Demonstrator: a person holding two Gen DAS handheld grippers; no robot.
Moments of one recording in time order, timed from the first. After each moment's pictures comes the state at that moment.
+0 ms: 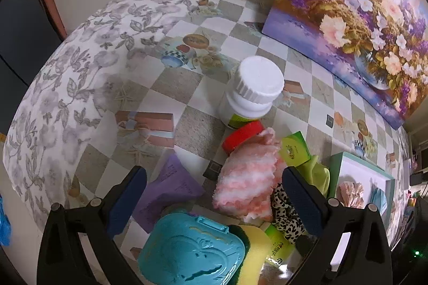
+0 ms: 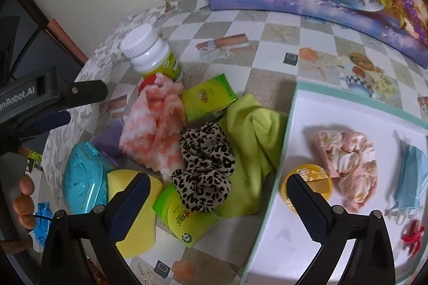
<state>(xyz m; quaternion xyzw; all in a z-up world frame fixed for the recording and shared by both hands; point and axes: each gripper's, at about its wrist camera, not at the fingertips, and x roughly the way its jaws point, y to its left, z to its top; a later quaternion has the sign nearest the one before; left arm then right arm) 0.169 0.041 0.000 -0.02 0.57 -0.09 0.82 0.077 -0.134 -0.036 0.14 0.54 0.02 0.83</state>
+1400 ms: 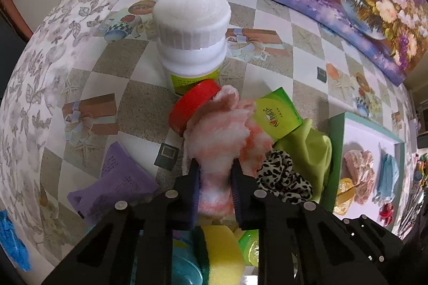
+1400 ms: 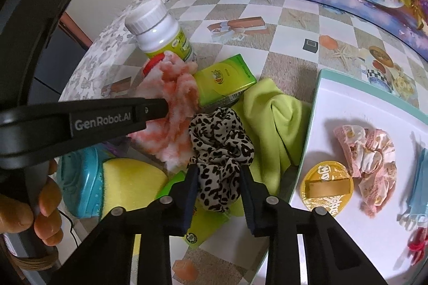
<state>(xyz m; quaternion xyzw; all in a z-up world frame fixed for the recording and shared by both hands) 0.168 -0.014 -0.049 0.04 0.62 -0.14 0.77 0.081 -0.125 -0.050 0.13 0.56 0.04 0.82</state>
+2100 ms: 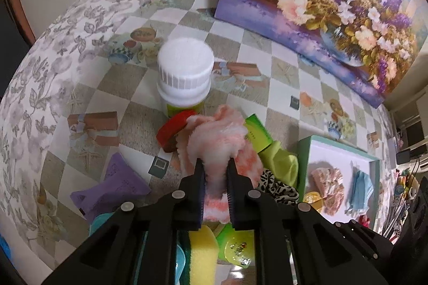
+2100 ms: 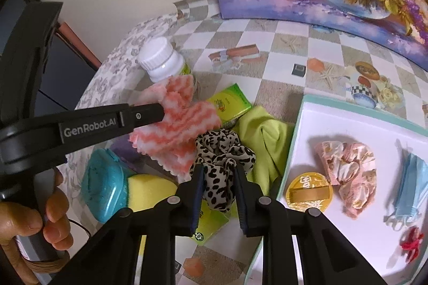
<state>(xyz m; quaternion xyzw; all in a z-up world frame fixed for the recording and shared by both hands) 0.161 -0.012 -0.003 -0.01 0.57 -0.16 0.80 0.072 -0.140 -0.012 0.16 0.52 0.04 0.84</state>
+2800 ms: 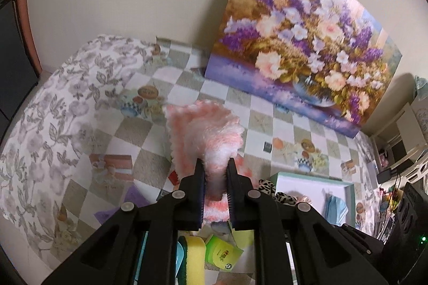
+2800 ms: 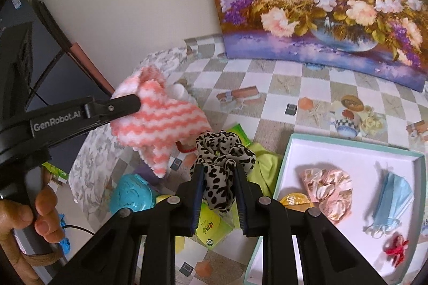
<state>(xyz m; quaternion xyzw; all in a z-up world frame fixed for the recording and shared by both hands) 0.143 0.003 0.082 -0.04 0.48 -0.17 0.86 0.056 -0.156 0.048 0.17 0.45 0.04 0.87</state>
